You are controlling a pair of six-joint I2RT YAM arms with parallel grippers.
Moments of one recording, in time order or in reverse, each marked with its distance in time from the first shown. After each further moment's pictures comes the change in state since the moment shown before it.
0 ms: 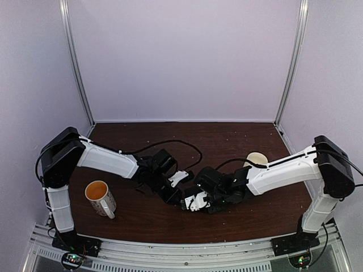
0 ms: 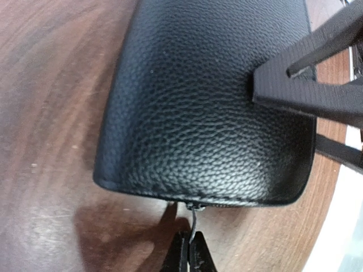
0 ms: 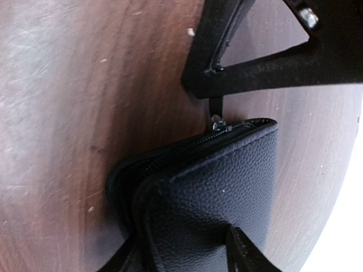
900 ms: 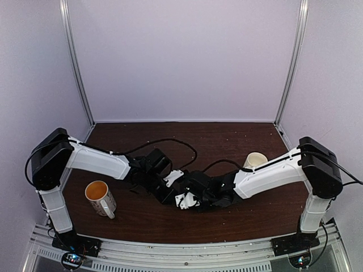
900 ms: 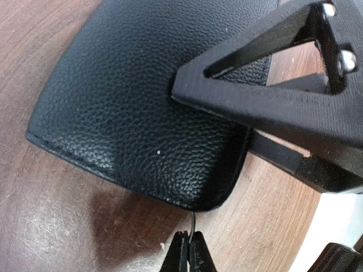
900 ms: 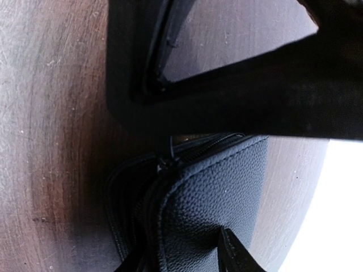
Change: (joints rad) left arm -0.005 -0.094 -0.076 0.002 -0.004 -0.018; right arm 0.029 0.135 0.092 0.104 0.179 0.030
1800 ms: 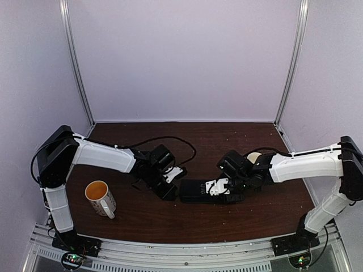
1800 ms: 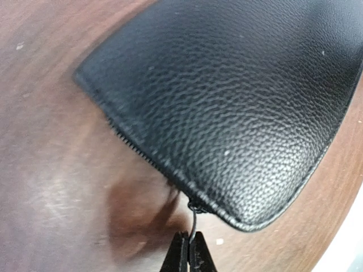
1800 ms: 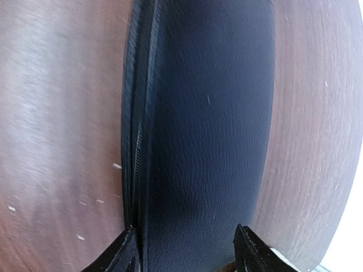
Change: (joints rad) left arm 0.029 0.060 0.125 -0.187 -0.156 -0.034; right arm -0.204 -0.331 -0.167 -0.252 -0.233 0.021
